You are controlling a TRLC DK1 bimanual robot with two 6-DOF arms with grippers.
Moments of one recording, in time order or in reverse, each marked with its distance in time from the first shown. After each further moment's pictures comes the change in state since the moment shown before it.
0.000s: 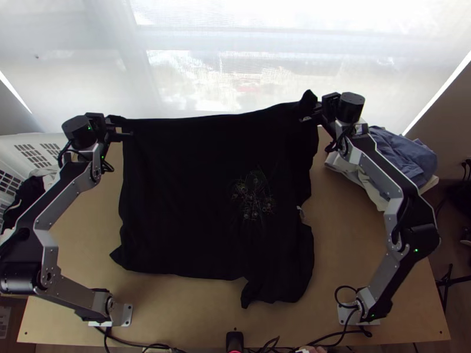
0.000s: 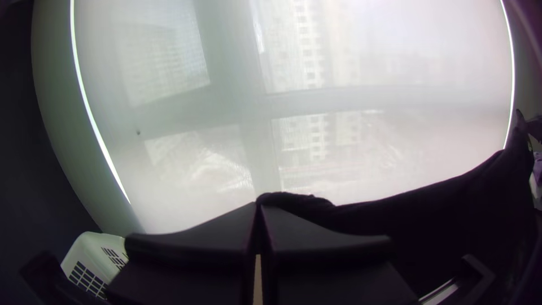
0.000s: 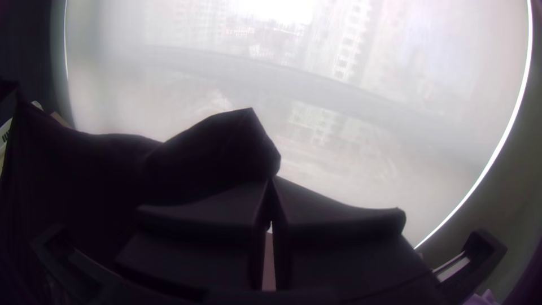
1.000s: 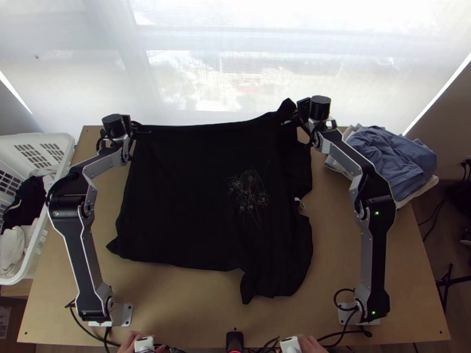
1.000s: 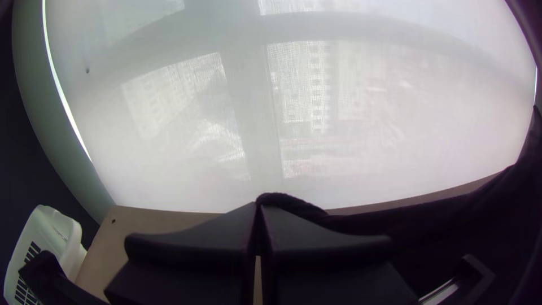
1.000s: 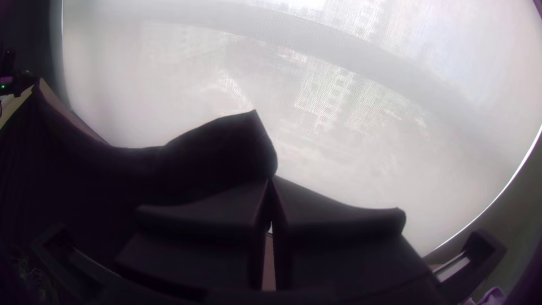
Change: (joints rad) left arm 0.001 0.642 0.422 0.086 -0.018 -0.035; right arm 0.040 0.411 0.349 -0.027 0.024 -0.049
